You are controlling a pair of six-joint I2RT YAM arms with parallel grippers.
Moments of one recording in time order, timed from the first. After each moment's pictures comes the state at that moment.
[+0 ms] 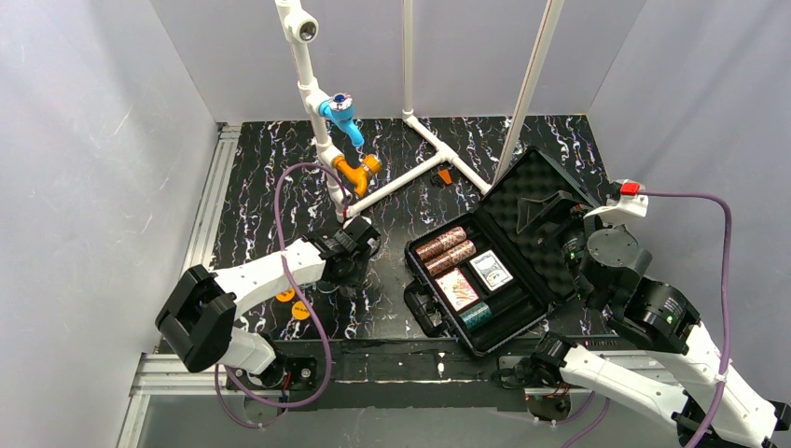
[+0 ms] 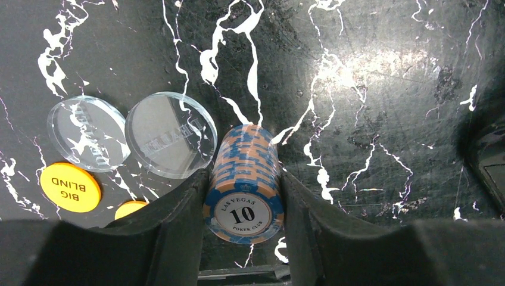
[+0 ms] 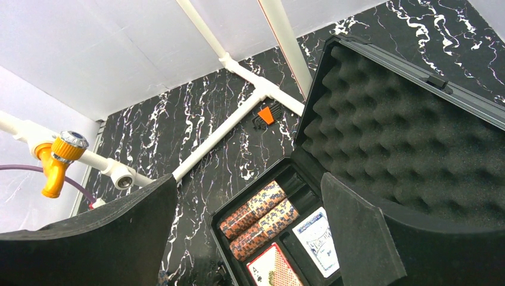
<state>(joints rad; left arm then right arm) -0.78 1.41 0.88 -0.74 -0.29 -0.48 0.91 0.59 1.10 -0.70 0.82 0.59</state>
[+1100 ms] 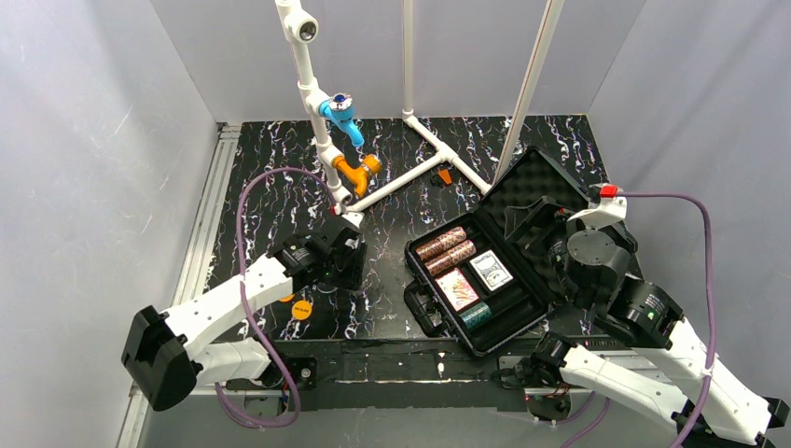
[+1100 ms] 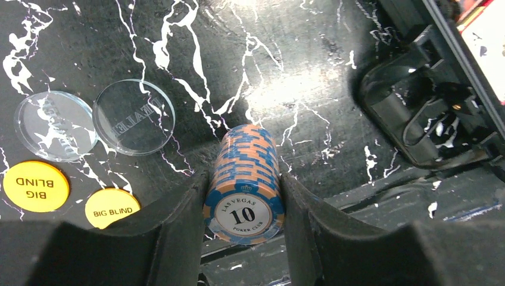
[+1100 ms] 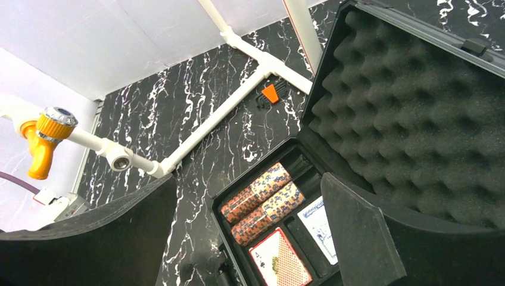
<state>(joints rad) -0.78 1.17 0.86 -0.76 -0.14 -0.48 0.91 0.59 1.02 -0.69 0.78 0.64</state>
